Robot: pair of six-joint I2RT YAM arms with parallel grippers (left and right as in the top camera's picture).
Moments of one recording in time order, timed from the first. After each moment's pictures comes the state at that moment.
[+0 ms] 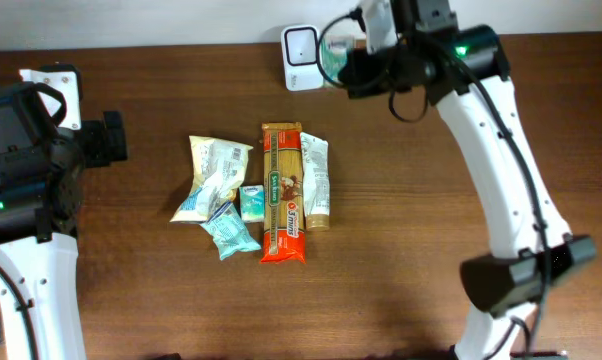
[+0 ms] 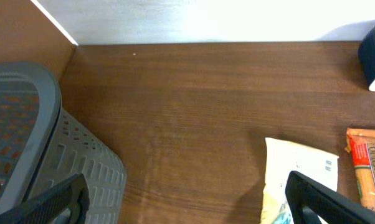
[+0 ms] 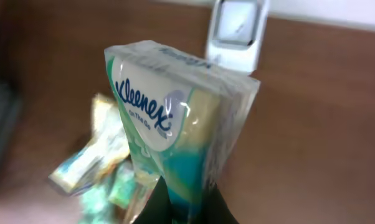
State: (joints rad) left arm 0.23 1.30 1.46 -0.80 -0.03 0.18; right arm 0.32 2.00 2.32 -1.20 -0.22 0.12
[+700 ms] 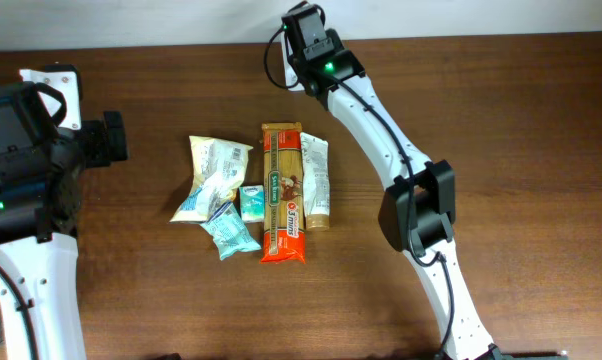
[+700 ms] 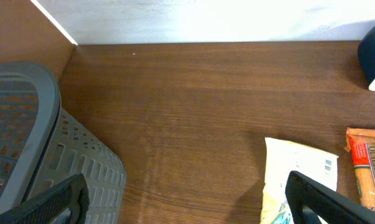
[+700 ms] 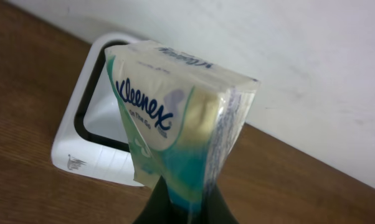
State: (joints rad) left arm 0.23 1.30 1.46 -0.80 -0.03 0.18; right arm 0.45 2.58 2.52 -0.68 0.43 -0.22
